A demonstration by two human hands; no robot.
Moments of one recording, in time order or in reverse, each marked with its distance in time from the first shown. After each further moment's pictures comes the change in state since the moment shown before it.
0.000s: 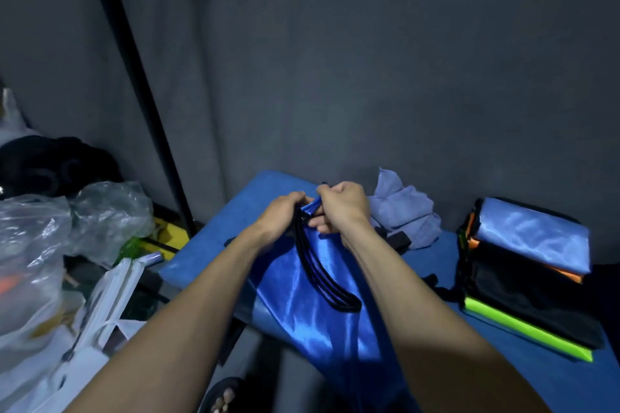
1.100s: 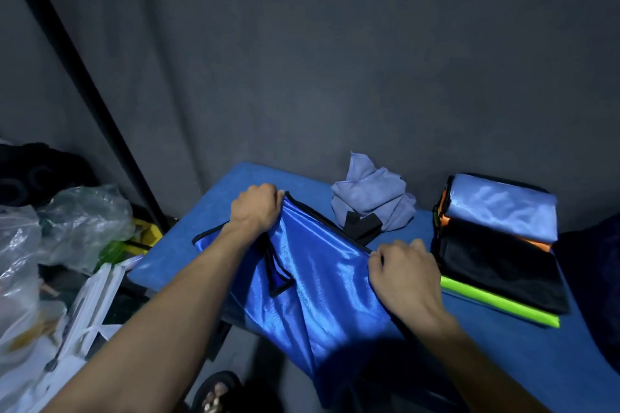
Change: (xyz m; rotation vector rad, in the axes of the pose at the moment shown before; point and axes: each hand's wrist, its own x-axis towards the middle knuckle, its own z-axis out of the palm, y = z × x) left_hand 0.026 -0.005 0.017 1.052 0.304 0.065; right_hand -0.051 0.111 -0.133 -1.152 0.217 -0.356
